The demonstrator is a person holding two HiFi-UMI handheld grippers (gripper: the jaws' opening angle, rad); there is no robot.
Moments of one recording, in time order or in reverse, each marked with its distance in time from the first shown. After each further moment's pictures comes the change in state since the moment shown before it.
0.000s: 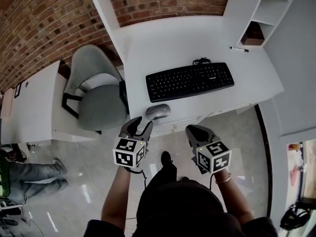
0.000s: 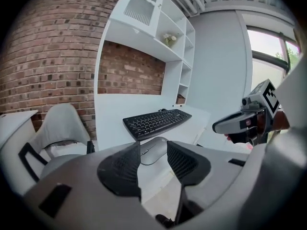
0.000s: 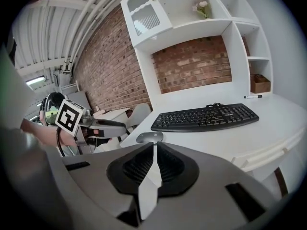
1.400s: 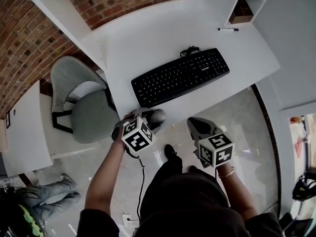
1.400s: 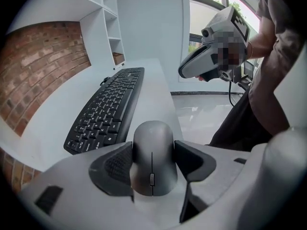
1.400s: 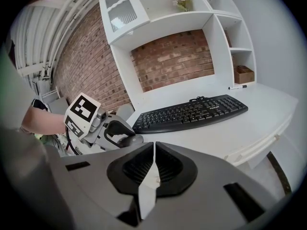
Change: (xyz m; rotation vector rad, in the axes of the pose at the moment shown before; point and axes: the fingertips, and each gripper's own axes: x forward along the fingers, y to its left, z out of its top) left arm 0.103 -0.023 -0.040 0.759 0.509 -0.496; right arm 0.032 -0.054 0.006 0.149 0.022 -0.156
